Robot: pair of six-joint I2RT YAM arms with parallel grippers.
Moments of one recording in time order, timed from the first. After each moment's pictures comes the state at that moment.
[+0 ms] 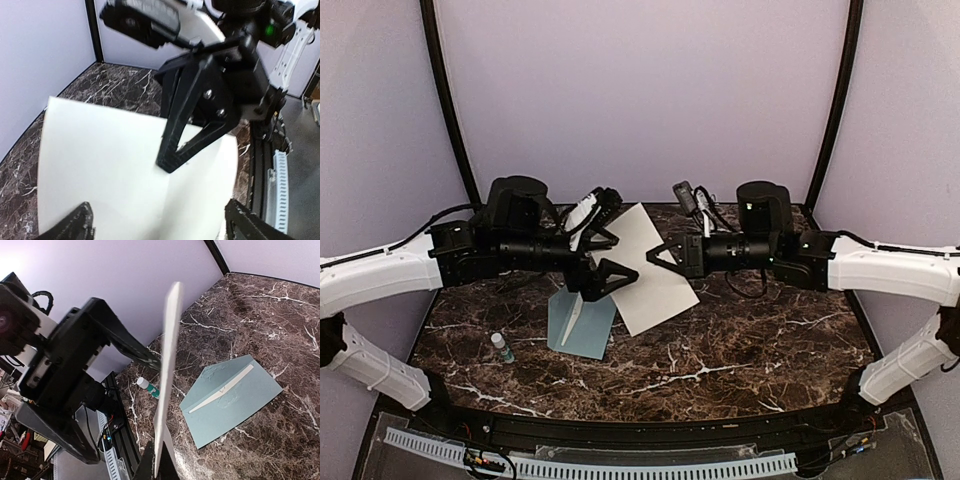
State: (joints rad) left arm -0.91 1.27 1.11 -0.22 0.26 0.10; right arm 0.90 1.36 1.01 0.06 -0.43 0.51
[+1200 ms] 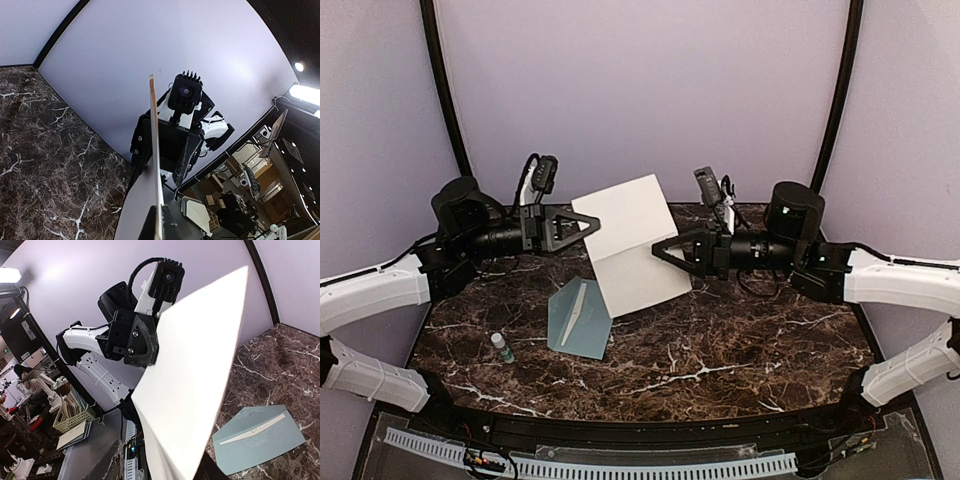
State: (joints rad) left arm -0.69 1.16 0.85 0.40 0.74 -0.86; right arm 0.90 1.26 0.91 0.35 -0.60 0.48
